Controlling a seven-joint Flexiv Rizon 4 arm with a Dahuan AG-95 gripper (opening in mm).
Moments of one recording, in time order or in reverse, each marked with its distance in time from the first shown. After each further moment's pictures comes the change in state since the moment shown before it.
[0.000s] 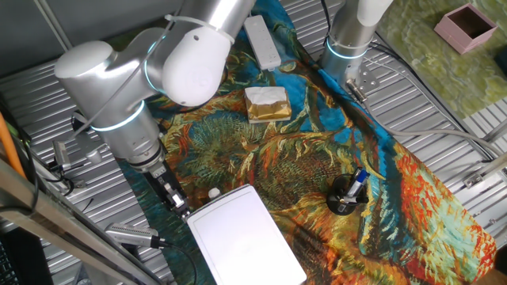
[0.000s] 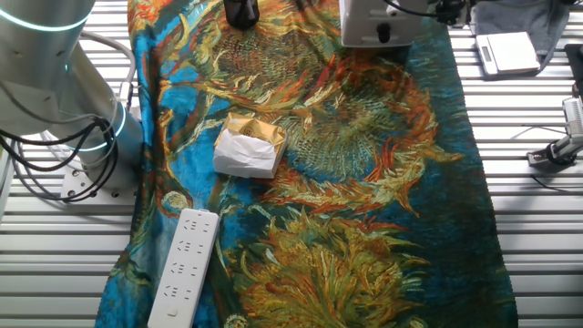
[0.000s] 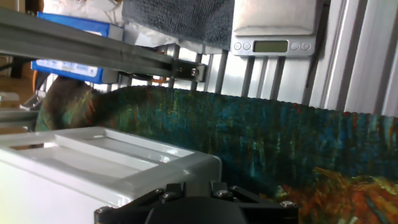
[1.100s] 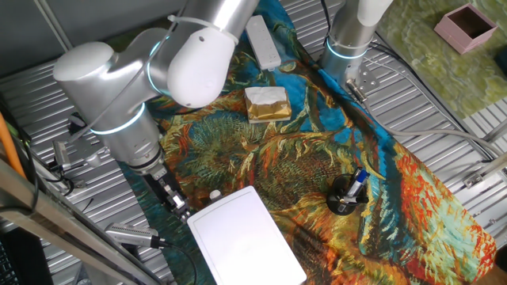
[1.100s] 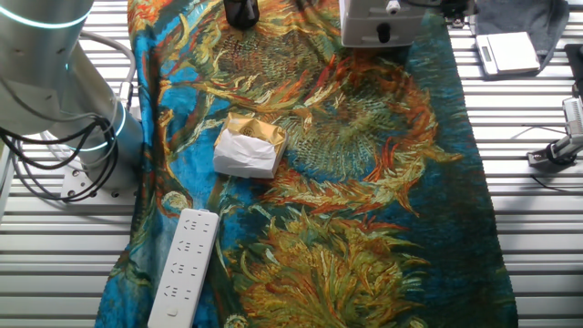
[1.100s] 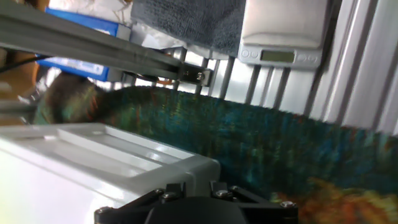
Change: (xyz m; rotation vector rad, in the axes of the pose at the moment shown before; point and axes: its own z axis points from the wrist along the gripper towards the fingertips) arm -0.008 -0.001 -0.025 0.141 0.032 -0.172
